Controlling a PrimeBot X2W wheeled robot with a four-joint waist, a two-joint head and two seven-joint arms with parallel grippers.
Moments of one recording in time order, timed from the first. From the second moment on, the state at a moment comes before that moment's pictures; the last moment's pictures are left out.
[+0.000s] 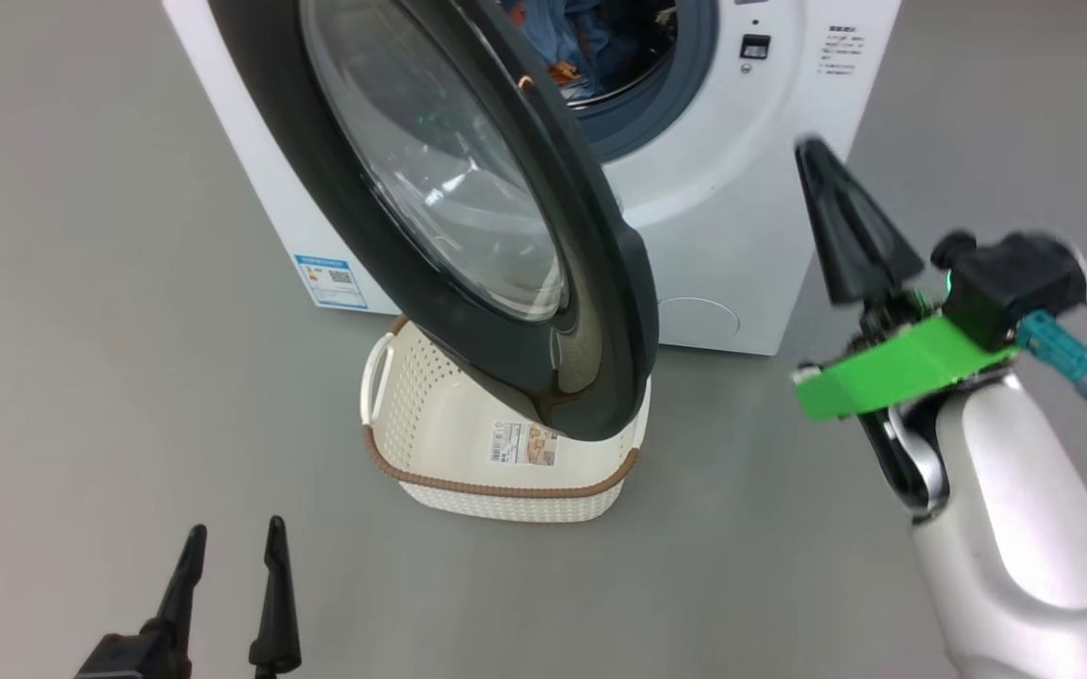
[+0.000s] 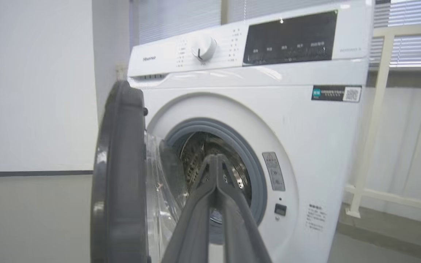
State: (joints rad) left arm 0.05 0.14 -0.22 0.02 -0.36 0.13 -0.21; right arm -0.52 -0.11 0.11 0.20 0.16 0.12 -0.21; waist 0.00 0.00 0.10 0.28
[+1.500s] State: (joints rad) left arm -0.01 0.13 -0.23 0.02 -0.36 0.14 -0.24; right arm -0.64 -0.09 0.44 0.34 0.30 0.12 -0.04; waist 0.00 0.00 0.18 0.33
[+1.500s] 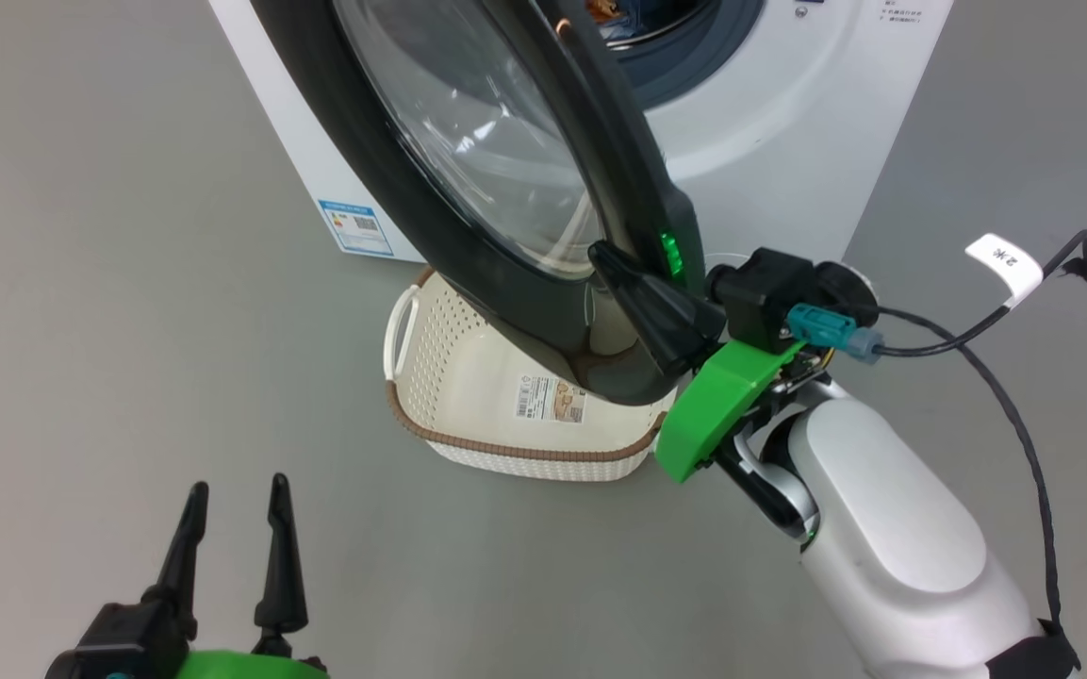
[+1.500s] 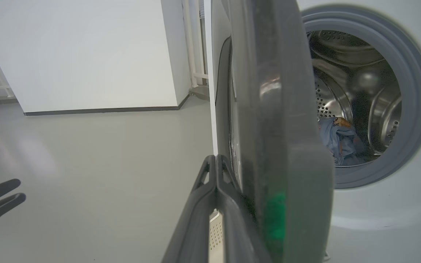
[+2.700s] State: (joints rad) left arm -0.24 0.03 -0.27 0.06 -0.36 0.02 -0.25; right arm -1.28 -0.28 0.28 0.76 0.18 0.13 -0.12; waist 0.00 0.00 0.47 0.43
